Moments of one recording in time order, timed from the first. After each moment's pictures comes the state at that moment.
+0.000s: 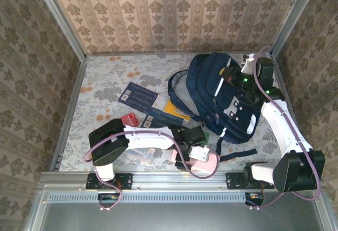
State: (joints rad) left arm -1.30 1.80 1.12 -0.60 0.13 0.57; right arm 0.01 1.25 1.07 -0.25 -0.58 0.74
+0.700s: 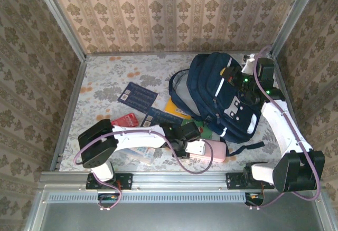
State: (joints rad) left arm -1.26 1.70 1.04 -0.55 0.06 0.53; right arm 0.00 1.24 1.06 -0.24 -0.58 0.74
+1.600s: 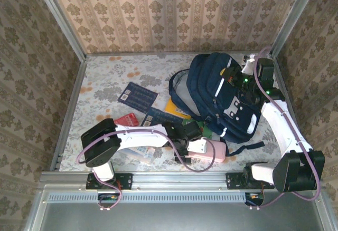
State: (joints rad) left arm -1.26 1.73 1.08 -0.55 0.03 0.50; right arm 0.00 1.24 1.06 -0.24 -0.58 0.76
